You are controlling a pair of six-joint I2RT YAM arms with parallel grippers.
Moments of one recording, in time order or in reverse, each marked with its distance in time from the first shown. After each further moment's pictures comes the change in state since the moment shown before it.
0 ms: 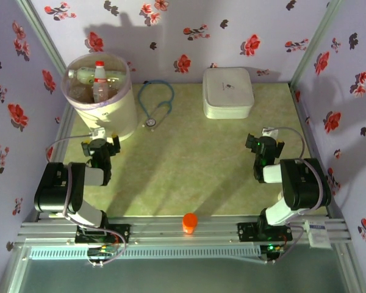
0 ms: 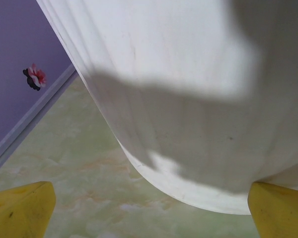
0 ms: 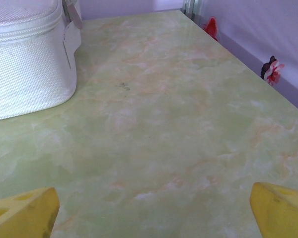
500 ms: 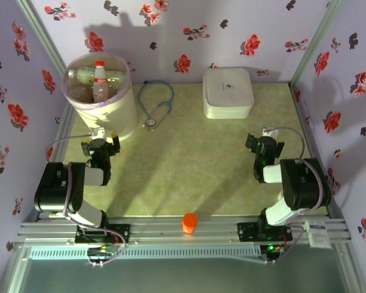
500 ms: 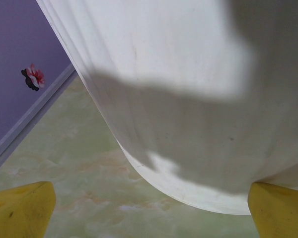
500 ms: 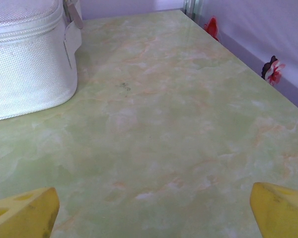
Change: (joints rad) left arm 0.004 0.002 0.000 0.003 0.009 0.000; right arm -0.001 0.000 0.000 0.000 -0.003 0.002
